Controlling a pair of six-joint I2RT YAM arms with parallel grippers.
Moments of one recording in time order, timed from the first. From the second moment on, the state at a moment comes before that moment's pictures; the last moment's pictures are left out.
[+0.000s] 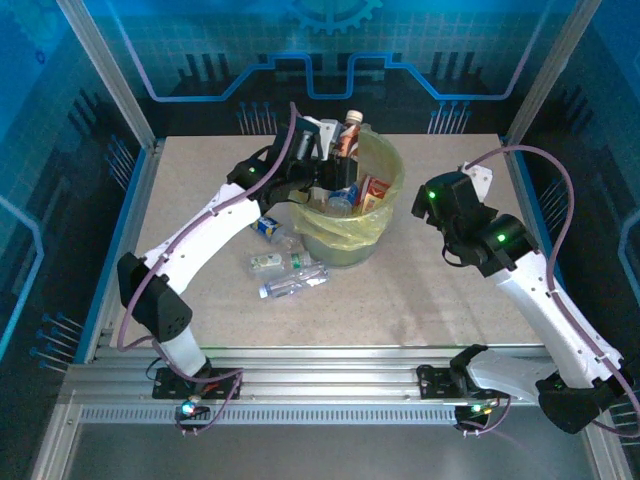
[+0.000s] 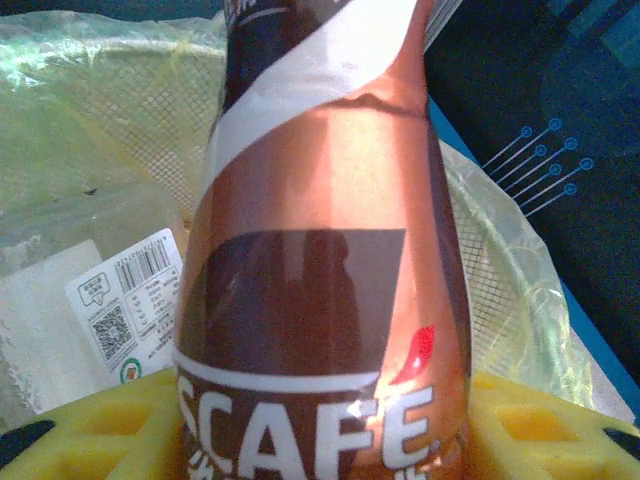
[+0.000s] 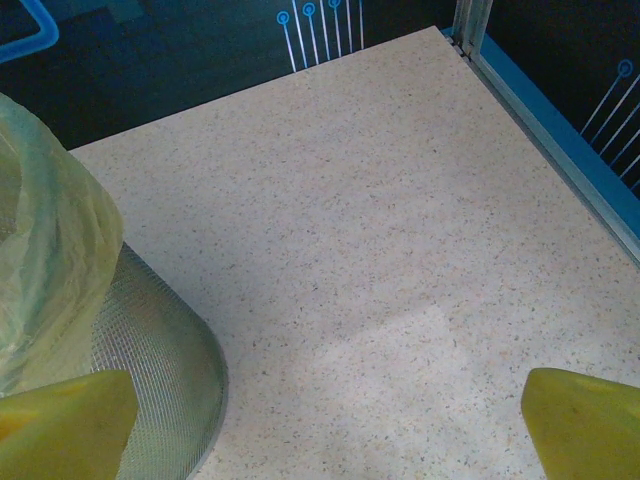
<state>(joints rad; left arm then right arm) -0.60 1.71 1.75 -0.58 0.13 -0.40 0.52 1.11 1.34 -1.03 0.63 0.69</state>
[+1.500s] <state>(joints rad) -0.60 1.65 1.70 -0.47 -0.05 -0.37 0.52 1.16 1.34 -1.00 0.62 0.69</state>
